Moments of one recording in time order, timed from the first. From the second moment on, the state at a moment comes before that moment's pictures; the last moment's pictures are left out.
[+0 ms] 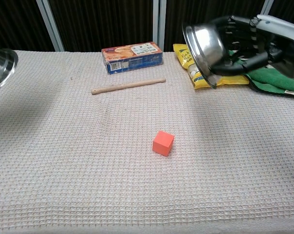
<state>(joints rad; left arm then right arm) -0.44 -1.30 -0.07 -1.29 1.44 1.14 -0.34 0.56 -1.42 0.13 -1.60 -1.39 1.13 0.48</state>
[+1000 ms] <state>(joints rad) -0.50 -1.38 -0.03 -1.21 1.43 1.03 -0.12 0.41 -1.33 0.05 -1.89 -0.90 1.28 -0.45</state>
